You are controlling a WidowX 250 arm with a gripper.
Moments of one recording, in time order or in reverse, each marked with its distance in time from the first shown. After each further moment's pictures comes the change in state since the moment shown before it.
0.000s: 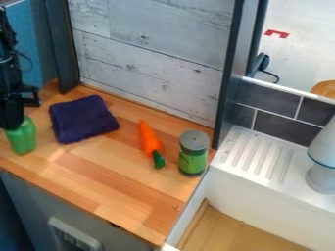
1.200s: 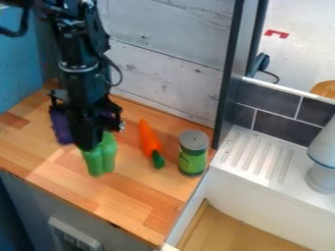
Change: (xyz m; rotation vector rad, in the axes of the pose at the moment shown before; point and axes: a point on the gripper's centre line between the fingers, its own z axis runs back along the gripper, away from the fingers) arm -0.085 -0.137 0.035 -0.029 -0.020 -0.412
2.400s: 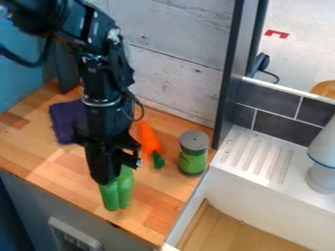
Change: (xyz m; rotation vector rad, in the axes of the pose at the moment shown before) arm -0.017 -0.035 -0.026 -0.024 0.054 -0.132
